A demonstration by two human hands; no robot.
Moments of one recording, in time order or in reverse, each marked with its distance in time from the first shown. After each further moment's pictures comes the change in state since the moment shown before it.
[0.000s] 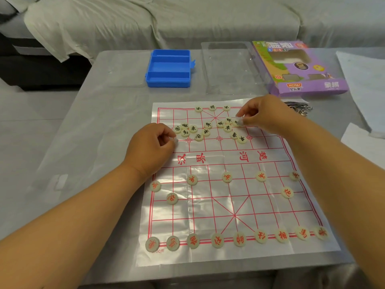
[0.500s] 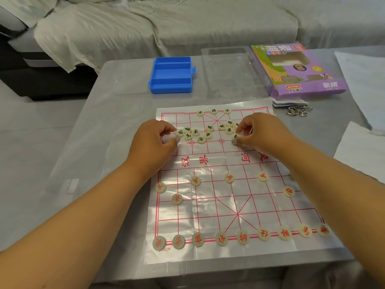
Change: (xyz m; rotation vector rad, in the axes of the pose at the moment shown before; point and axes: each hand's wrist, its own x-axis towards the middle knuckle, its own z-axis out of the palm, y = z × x) left_hand 0.006 0.008 -0.011 0.065 0.029 -0.008; right_hand -0.024 -0.003 0.027 -0.200 0.073 -0.016
